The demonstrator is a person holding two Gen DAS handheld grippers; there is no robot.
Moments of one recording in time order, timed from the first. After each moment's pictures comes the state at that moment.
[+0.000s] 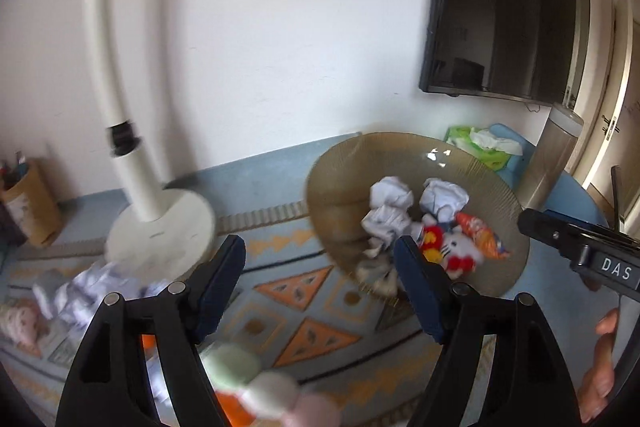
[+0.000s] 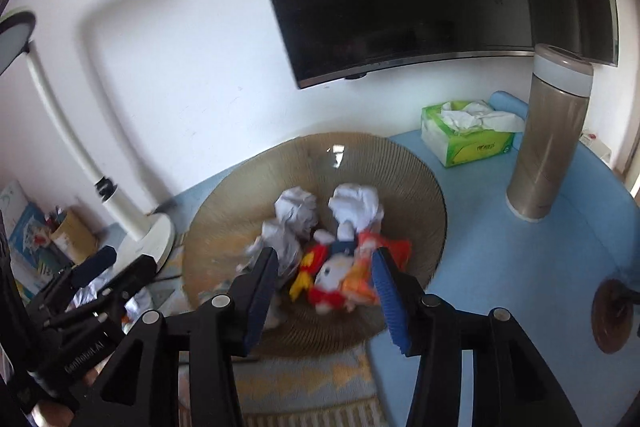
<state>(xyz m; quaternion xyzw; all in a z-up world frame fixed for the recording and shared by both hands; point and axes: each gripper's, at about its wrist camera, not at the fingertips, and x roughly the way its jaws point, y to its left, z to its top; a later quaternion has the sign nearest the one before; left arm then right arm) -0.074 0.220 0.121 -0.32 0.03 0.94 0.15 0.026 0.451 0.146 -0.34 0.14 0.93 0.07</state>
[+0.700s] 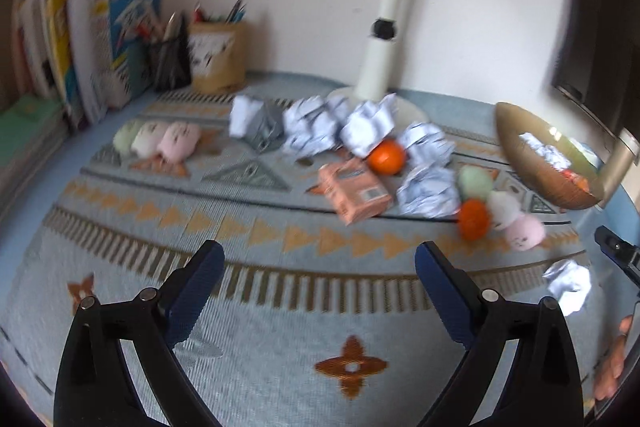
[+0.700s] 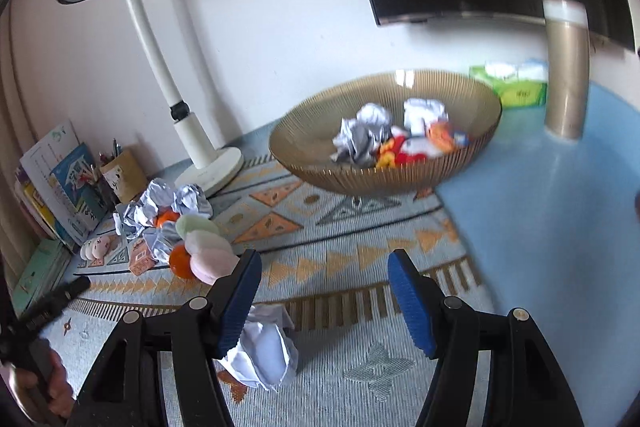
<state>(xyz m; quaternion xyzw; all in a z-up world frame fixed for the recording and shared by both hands) 0.043 0.010 0.040 -0.34 -0.08 0.94 -0.02 0.119 0.363 0.071 -0.31 0.14 0.94 0.00</state>
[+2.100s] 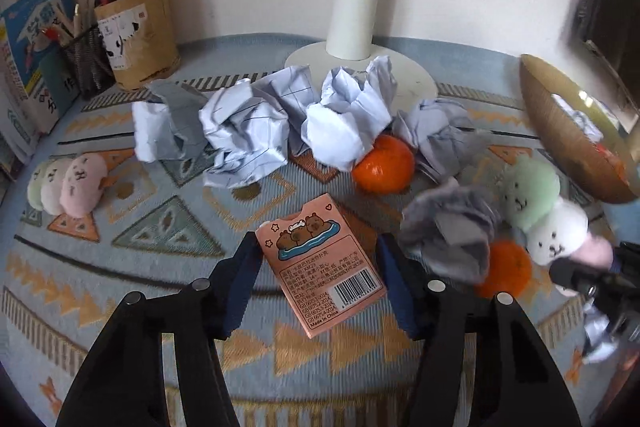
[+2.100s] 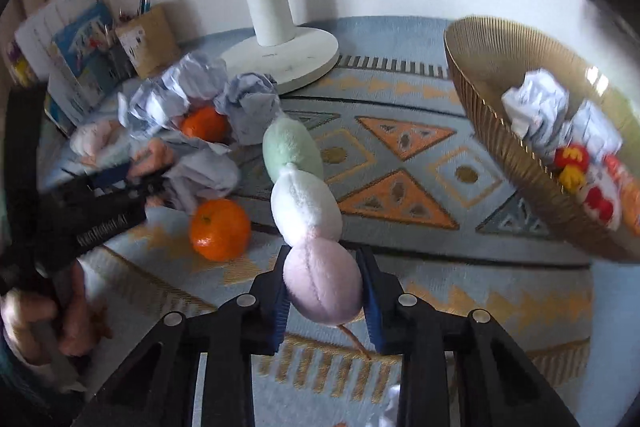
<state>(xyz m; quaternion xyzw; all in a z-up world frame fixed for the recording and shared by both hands) -0.060 0.039 0.021 -0.43 -0.02 0.90 0.03 0.000 0.255 0.046 -0.49 0.02 0.87 -0.12</state>
